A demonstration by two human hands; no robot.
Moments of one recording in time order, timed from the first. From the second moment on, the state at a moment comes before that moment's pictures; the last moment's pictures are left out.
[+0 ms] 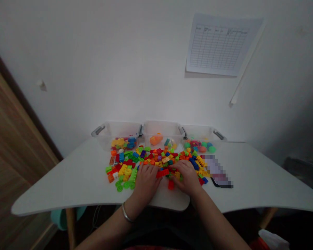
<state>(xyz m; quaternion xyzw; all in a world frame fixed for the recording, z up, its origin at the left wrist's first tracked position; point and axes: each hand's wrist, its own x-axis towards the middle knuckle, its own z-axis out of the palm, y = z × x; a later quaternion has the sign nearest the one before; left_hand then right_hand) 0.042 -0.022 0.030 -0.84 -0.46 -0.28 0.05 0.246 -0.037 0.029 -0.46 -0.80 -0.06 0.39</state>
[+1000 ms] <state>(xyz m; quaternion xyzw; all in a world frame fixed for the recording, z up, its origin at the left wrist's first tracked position) 0.035 -0.029 0.013 -0.81 -0.50 -0.29 0.12 0.266 0.045 0.068 -0.42 -0.32 0.26 0.81</state>
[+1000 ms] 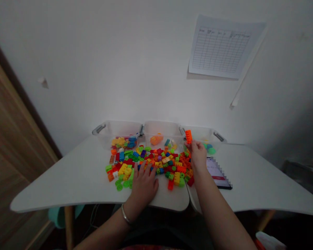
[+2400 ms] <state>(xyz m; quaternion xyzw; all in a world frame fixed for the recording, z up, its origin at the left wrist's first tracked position) 0.032 -0.027 0.015 -0.81 -0.49 -0.29 0.09 0.248 -0.015 0.024 -0.55 -0.71 -0.02 0.44</state>
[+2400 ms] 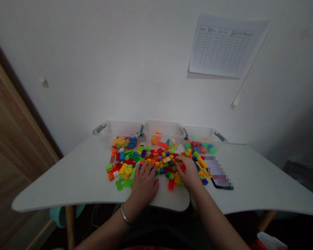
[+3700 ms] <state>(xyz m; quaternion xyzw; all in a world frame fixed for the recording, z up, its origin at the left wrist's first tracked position) 0.031 -0.029 0.019 -0.83 -0.49 -0.28 0.06 0.226 0.014 0.024 -0.57 -0.74 -0.09 0.34</state>
